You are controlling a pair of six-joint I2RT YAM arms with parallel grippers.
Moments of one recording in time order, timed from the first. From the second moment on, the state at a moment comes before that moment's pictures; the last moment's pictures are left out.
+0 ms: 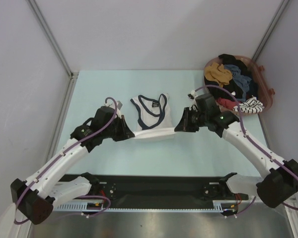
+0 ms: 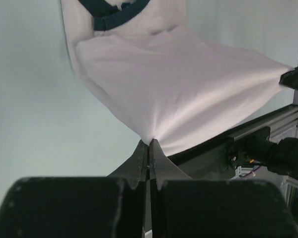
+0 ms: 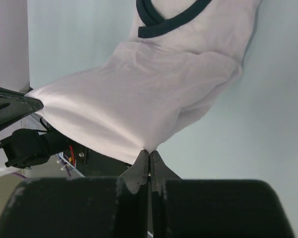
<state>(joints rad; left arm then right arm) -0.59 0.96 0.87 -0.67 0.12 -0.71 0.53 1.19 1.02 -0.62 -0.34 0.58</state>
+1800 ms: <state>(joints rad) -0.20 2.14 1.83 -0.63 0.33 -0.52 0.24 2.36 2.09 -0.48 -0.64 0.61</state>
